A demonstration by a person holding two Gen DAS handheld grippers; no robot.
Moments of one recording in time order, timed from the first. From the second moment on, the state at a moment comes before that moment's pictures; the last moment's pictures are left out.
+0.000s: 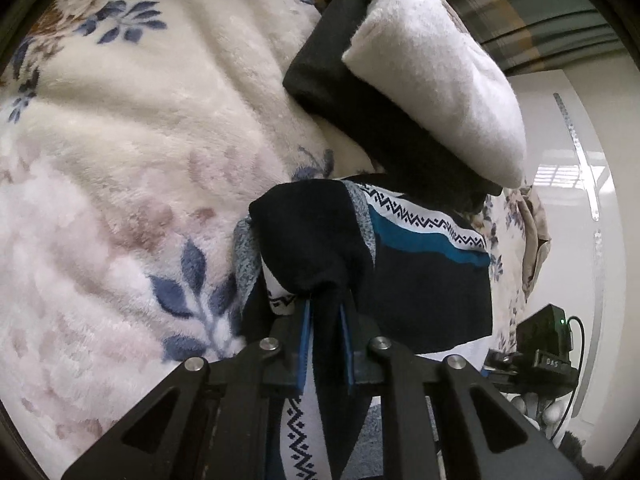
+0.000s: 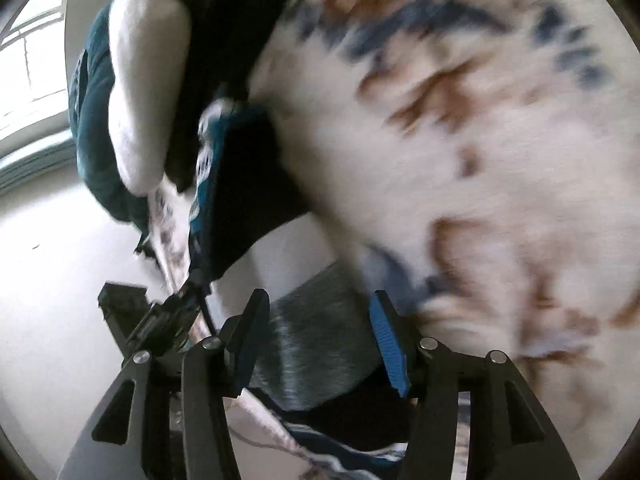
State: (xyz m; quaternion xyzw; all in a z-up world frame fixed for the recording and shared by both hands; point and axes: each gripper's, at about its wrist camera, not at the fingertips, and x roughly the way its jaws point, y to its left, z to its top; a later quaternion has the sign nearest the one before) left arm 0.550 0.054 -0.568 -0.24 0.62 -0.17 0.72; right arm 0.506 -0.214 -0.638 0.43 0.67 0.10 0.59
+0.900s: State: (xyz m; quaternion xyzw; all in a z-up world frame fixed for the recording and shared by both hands) left arm 0.581 0.048 -0.584 -0.27 0.62 -0.19 0.71; right arm 0.658 -0.236 -0.631 0.25 0.65 0.05 0.72
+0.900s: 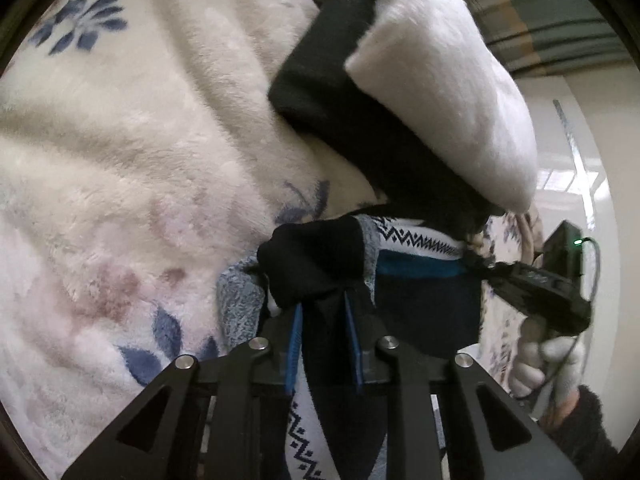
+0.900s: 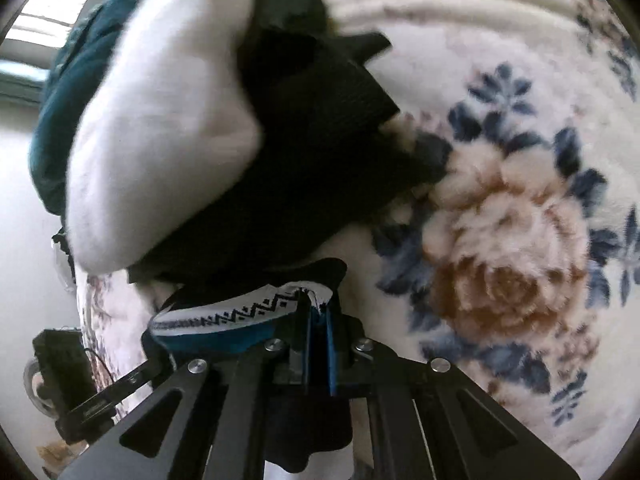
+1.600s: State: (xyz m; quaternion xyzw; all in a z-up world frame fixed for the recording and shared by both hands) left arm 0.319 0.107 -0.537 -0.23 0.69 -0.16 0.66; right arm 0.296 -0.263 -0.616 0.33 0.76 0.06 0.56
